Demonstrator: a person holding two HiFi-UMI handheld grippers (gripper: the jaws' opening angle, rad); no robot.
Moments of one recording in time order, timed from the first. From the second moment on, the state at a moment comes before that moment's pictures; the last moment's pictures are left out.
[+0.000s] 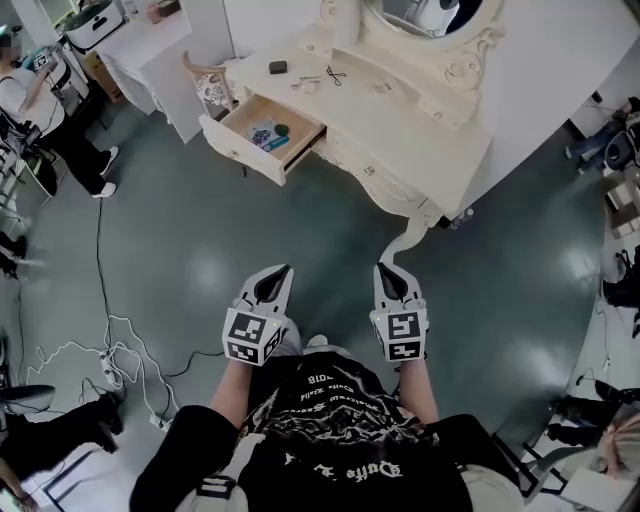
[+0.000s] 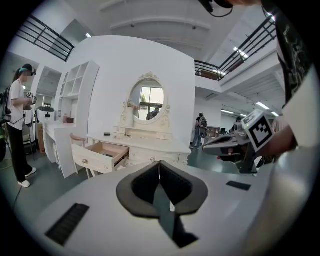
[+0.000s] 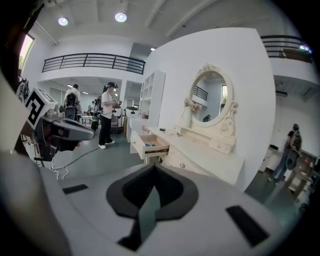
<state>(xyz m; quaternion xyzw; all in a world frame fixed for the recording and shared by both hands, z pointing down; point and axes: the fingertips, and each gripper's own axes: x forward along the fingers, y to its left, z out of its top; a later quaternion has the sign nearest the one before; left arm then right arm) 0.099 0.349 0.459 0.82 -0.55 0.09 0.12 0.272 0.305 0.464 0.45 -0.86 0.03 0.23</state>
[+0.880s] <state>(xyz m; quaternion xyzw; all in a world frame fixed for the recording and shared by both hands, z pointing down) 0.061 0.259 0.473 0.83 -0.53 0.09 0.14 0.233 0.229 0.467 0.45 -0.86 0.04 0.24</state>
